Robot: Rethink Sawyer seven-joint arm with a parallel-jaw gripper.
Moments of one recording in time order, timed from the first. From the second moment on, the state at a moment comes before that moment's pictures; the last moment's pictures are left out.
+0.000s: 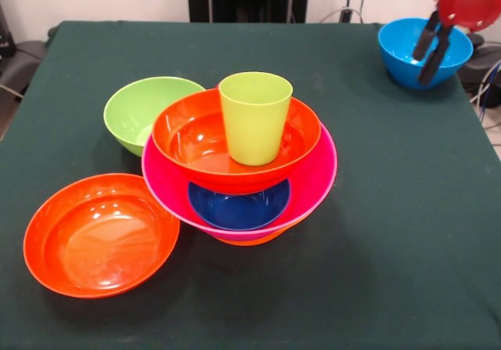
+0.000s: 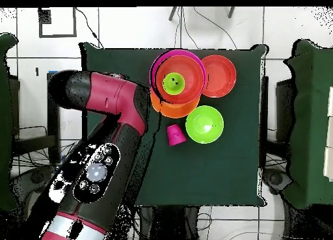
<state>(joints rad) 0.35 -0.35 -0.62 1.22 0.54 0.82 3.24</state>
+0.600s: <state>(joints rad) 0.35 -0.33 -0.62 1.32 0.54 0.75 3.24</state>
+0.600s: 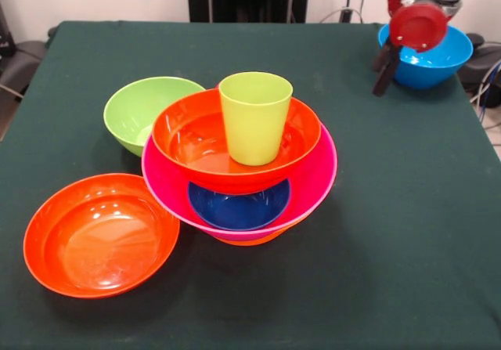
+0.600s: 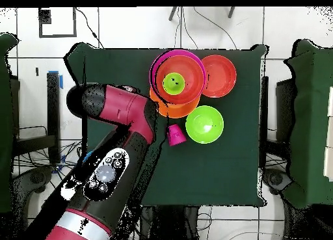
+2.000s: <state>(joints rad) 0.43 -0.30 -0.68 1.34 0.54 0.75 3.24</state>
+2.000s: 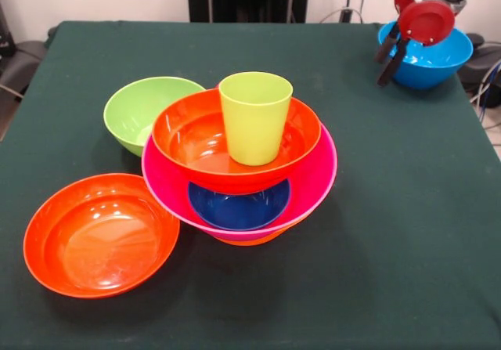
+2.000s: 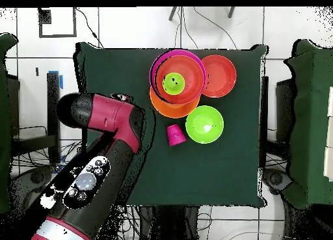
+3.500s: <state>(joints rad) 0.43 -0.32 -0.64 1.31 0.68 0.86 3.24</state>
